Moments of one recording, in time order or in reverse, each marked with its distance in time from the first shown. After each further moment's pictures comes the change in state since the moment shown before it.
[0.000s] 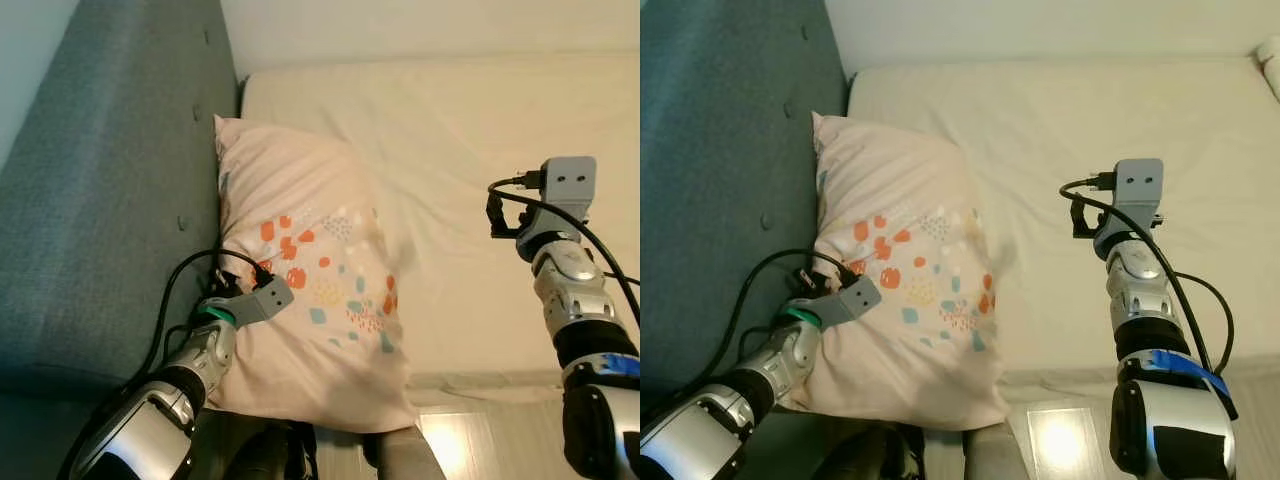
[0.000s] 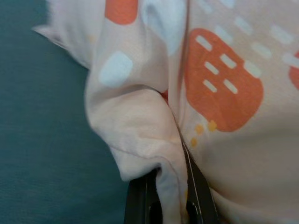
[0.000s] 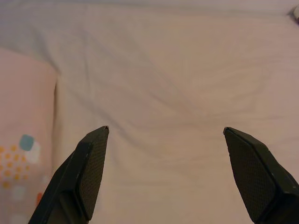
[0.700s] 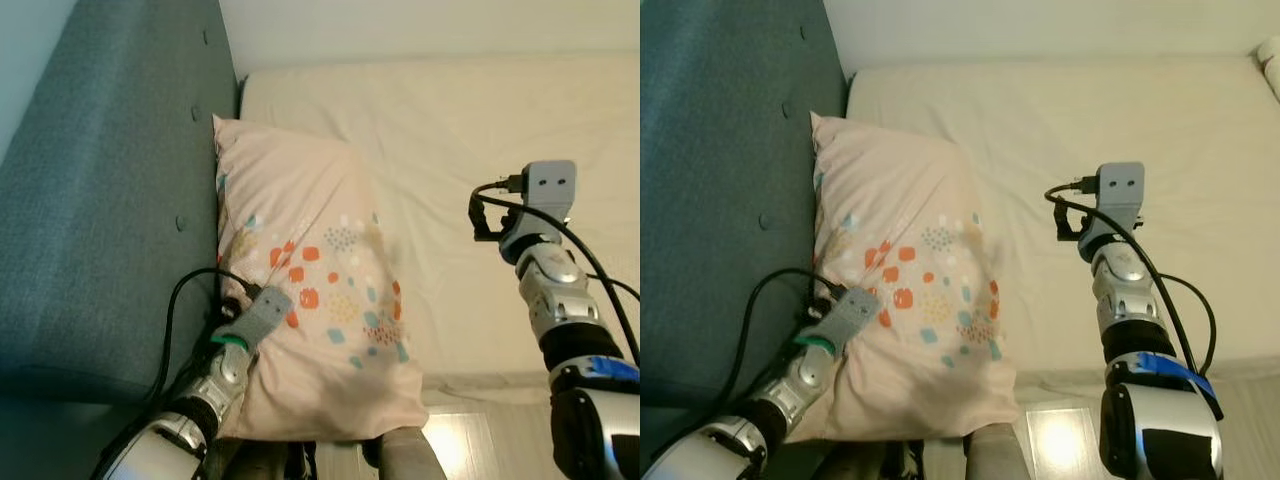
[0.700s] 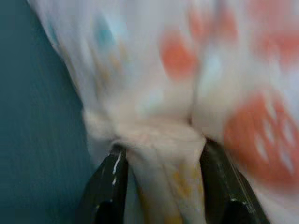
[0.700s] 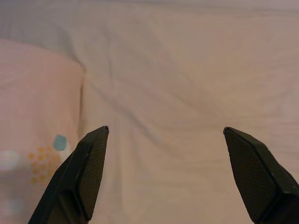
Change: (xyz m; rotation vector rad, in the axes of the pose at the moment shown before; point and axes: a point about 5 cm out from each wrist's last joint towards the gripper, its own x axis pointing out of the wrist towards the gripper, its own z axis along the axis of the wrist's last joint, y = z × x) left arm -0.003 0.004 0.033 -0.609 -0.146 -0.039; right arm 0.000 0.015 -0.002 0.015 0.000 0.057
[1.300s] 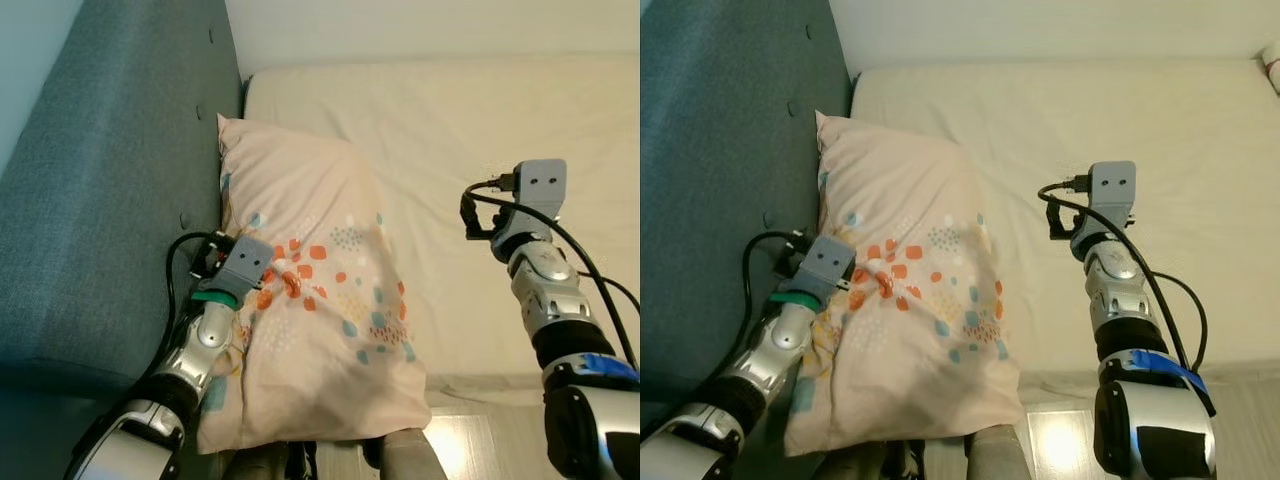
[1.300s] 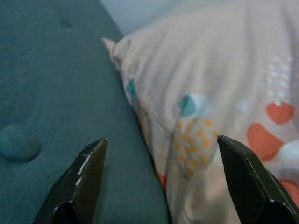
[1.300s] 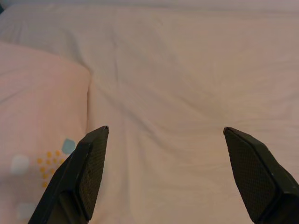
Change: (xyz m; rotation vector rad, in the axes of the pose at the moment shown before) left arm -0.001 0.048 0.007 -0.044 -0.102 0.216; right arm 0.003 0.007 0.003 0.012 -0.003 0.016
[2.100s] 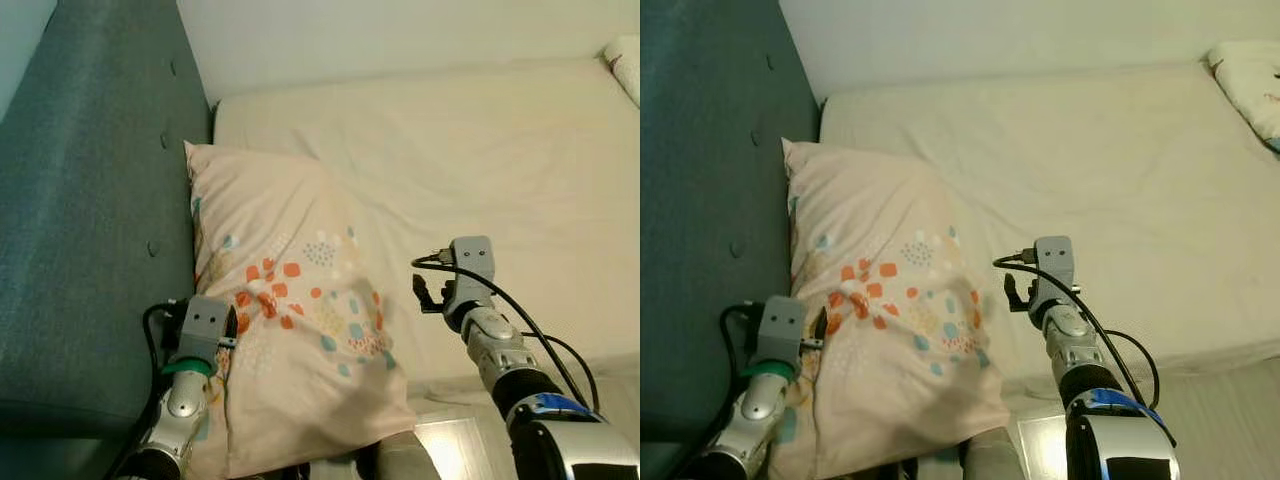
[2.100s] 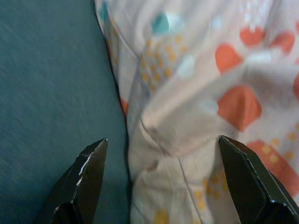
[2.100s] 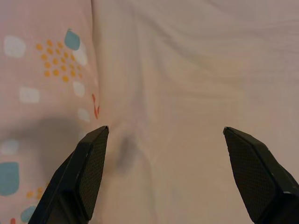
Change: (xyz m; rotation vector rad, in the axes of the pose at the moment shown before) left arm -0.072 0.001 -0.079 -0.103 0.315 -0.010; right arm -0.039 0.045 -0.097 0.014 0.323 0.114
